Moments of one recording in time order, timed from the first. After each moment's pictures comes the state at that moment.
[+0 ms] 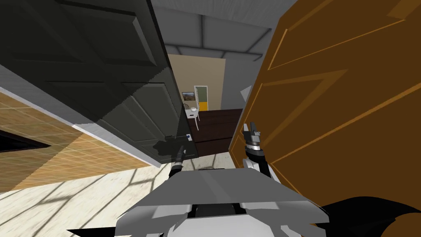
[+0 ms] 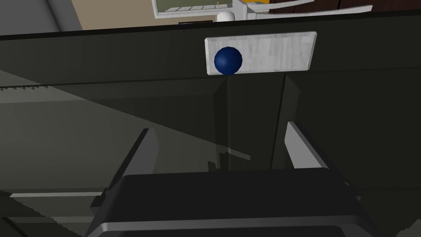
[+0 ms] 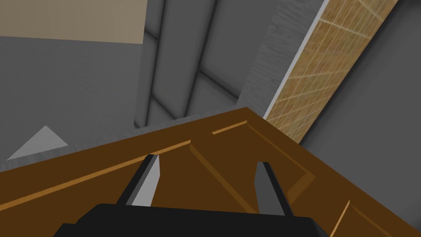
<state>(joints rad) 0.24 0.20 0.02 -1.01 0.08 -0.79 0.15</state>
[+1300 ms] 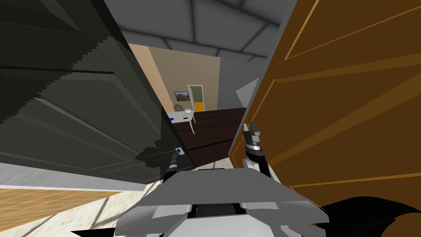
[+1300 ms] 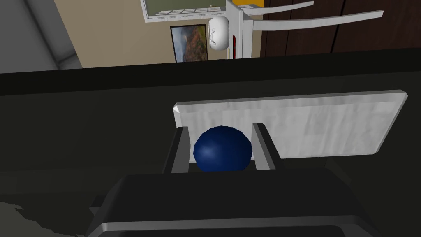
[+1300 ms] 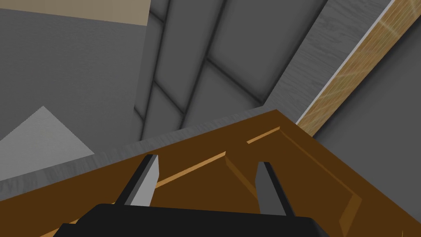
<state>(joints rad) 0.21 0.25 0.08 -0.89 0.11 -0.83 0.19</state>
